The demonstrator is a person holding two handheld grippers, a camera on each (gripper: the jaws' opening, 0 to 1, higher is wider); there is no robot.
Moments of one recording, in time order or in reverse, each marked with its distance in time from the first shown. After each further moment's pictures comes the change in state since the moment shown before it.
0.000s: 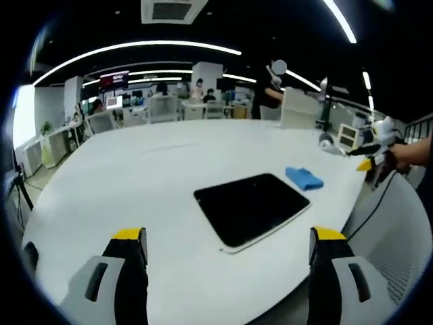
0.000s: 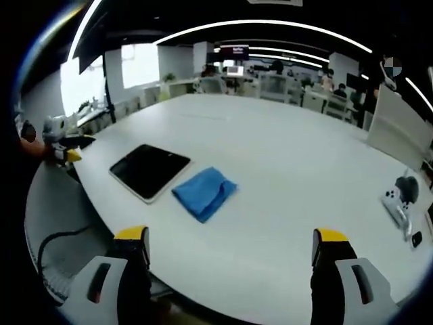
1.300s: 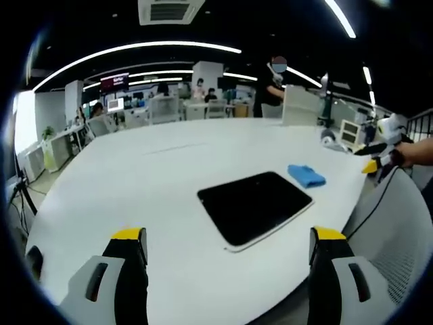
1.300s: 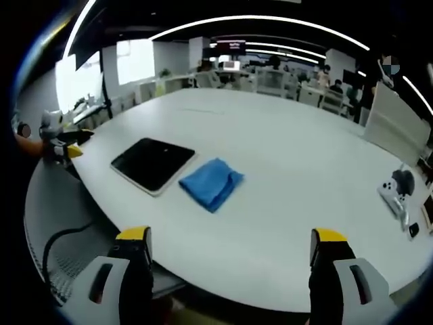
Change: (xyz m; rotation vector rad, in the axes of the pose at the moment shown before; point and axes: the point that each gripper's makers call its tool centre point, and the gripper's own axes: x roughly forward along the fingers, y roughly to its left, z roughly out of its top) left arm -0.005 0.000 0.007 0.036 -0.041 -0.001; right arm -0.010 0.017 -0.012 0.011 0.038 -0.036
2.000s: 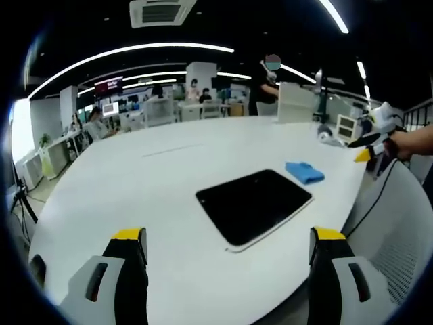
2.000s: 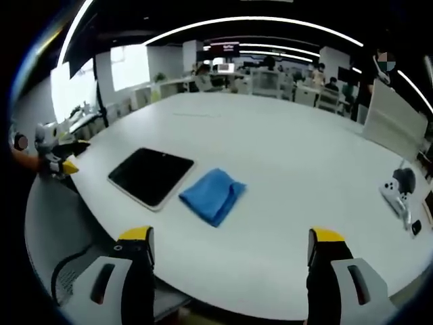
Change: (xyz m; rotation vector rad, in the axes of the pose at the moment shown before) left arm 0.003 0.006 -0.003 0.029 0.019 0.013; right arm 0.015 0.008 0.020 0.036 -0.009 -0.003
